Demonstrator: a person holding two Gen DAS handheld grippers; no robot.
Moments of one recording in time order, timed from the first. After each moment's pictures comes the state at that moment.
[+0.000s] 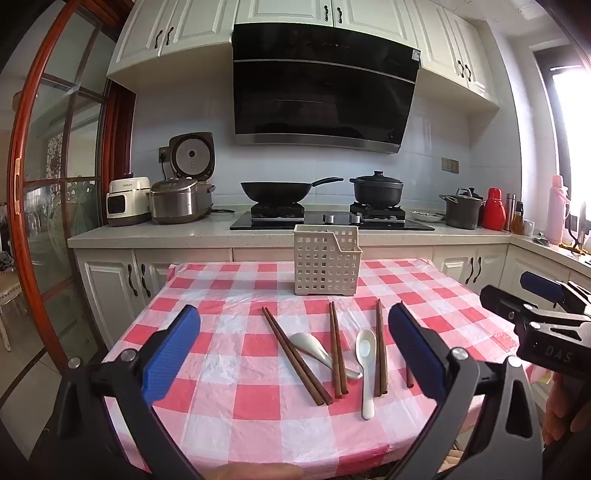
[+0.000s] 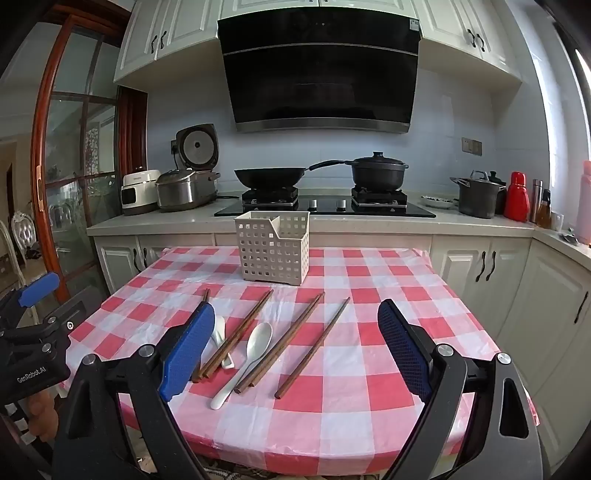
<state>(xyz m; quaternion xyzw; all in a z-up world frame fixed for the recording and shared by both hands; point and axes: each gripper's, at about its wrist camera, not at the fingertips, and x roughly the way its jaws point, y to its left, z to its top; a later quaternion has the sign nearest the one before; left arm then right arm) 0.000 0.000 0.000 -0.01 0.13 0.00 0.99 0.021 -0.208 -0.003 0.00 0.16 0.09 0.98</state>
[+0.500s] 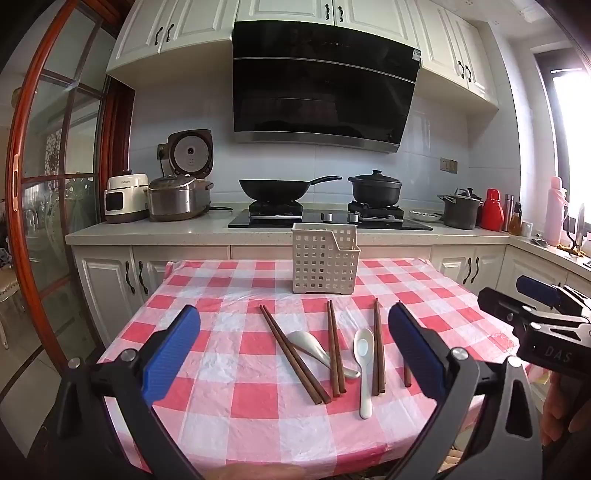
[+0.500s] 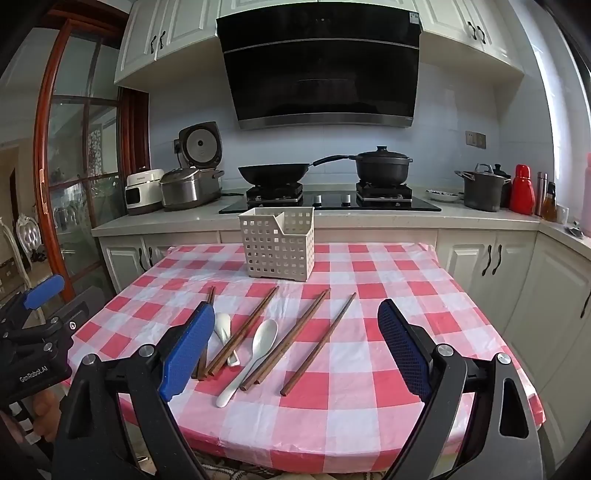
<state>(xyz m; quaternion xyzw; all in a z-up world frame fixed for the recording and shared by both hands) 0.000 0.002 0.000 -0.01 0.13 0.00 0.99 0.026 -0.211 -0.006 0.01 0.17 0.10 0.98</state>
